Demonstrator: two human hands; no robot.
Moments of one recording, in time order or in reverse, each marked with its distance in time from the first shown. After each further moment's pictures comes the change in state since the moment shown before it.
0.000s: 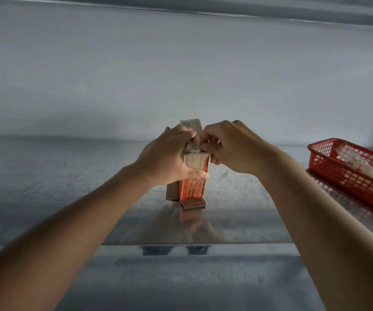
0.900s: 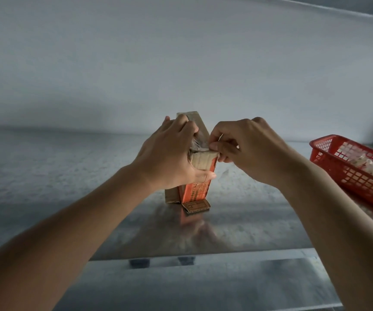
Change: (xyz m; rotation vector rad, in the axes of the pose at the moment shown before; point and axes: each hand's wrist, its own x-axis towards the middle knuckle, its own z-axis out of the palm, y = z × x) left_hand 0.003 0.001 0.006 0.060 0.038 0.041; right_hand -0.008 0.010 0.005 -0.008 0.079 -0.054
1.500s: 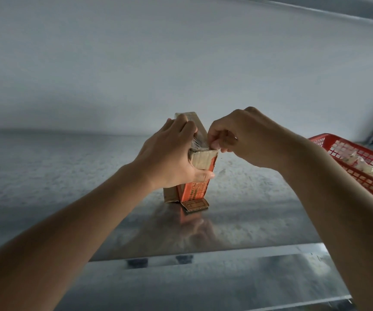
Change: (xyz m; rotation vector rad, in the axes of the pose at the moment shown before) left_hand 0.004 -0.001 0.003 -0.001 0.009 0.048; right_hand 0.018 0.004 -0.018 -0.154 -0.142 -0.010
